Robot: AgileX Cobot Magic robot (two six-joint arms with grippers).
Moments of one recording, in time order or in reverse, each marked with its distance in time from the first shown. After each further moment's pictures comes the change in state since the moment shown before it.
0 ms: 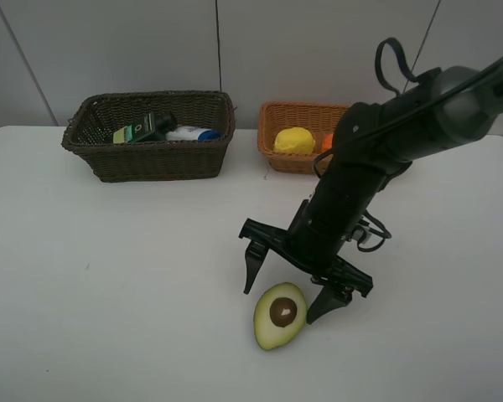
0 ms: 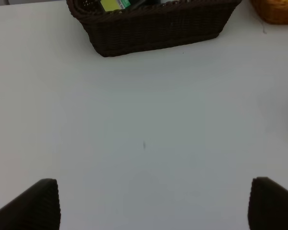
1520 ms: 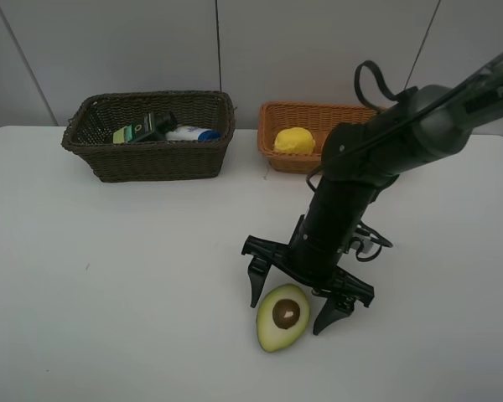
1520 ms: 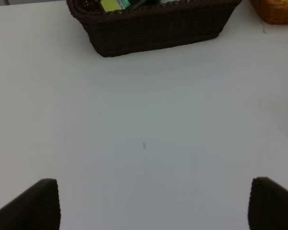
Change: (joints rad) left arm 0.000 0.000 0.000 0.000 0.000 0.000; right arm 0.024 0.058 0.000 -0.068 -0.017 0.076
